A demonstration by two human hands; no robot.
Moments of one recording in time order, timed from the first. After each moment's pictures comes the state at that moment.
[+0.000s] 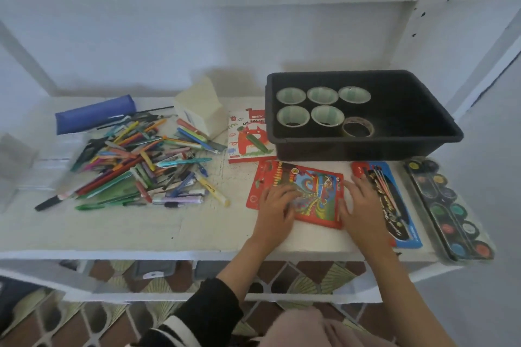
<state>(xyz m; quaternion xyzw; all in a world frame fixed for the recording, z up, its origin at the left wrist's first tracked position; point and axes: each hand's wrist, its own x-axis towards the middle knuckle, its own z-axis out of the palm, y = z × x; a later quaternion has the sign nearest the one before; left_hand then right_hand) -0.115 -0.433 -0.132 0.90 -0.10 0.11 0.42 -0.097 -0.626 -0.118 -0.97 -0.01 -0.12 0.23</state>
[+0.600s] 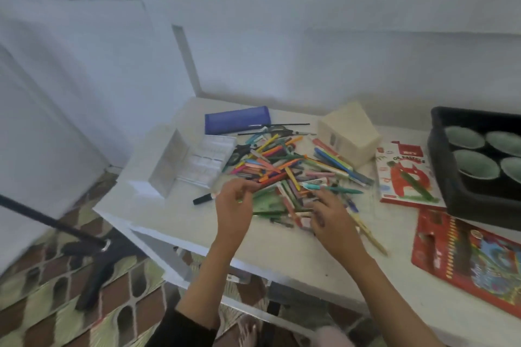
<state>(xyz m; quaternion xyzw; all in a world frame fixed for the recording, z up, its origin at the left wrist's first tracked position) -0.160 -0.080 -0.067 0.81 0.16 0.34 0.46 -0.082 -0.272 -0.112 -0.88 -0.33 -0.08 0.32</state>
